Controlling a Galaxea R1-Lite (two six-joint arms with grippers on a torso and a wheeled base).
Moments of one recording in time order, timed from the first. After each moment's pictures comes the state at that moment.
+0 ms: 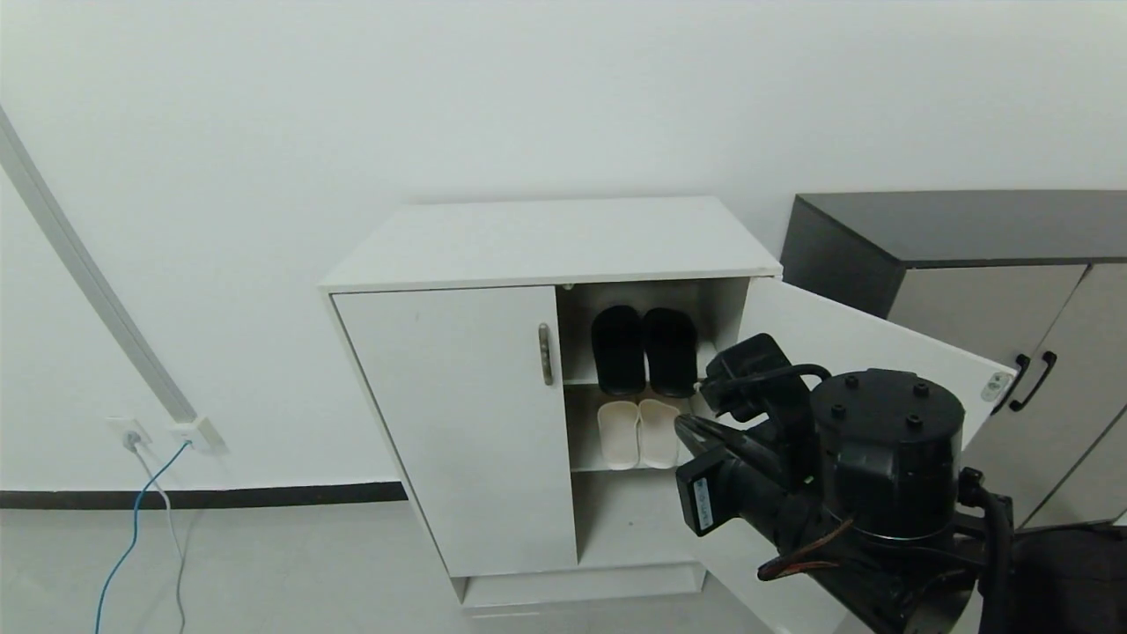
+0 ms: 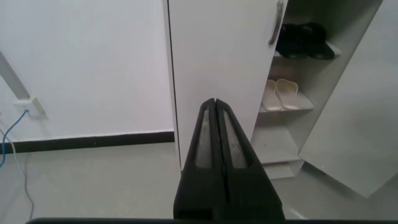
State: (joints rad) left arm 0.00 0.00 0.00 0.00 -0.01 -0.01; right arm 0.94 1.73 -0.72 -0.79 -0.47 0.00
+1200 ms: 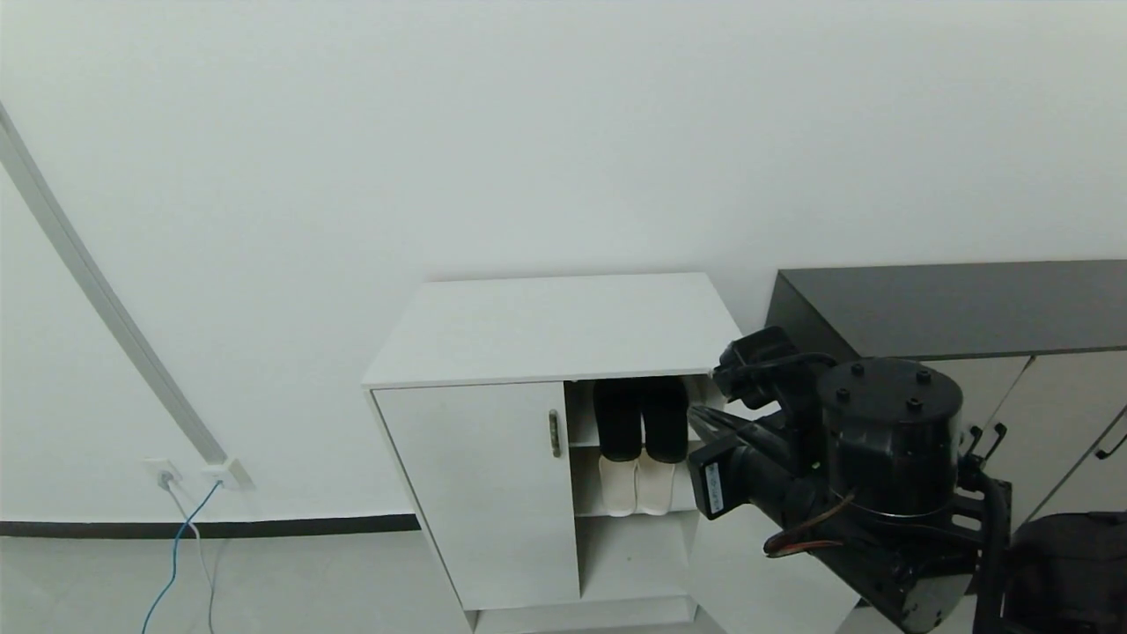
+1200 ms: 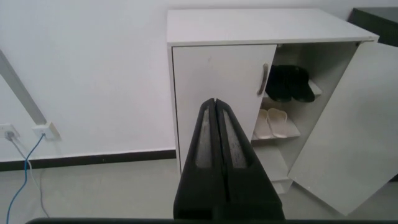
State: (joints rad) left arm 0.00 0.00 0.00 0.00 -0.01 -0.01; right arm 0.89 1.73 -0.72 -0.79 -0.46 0.01
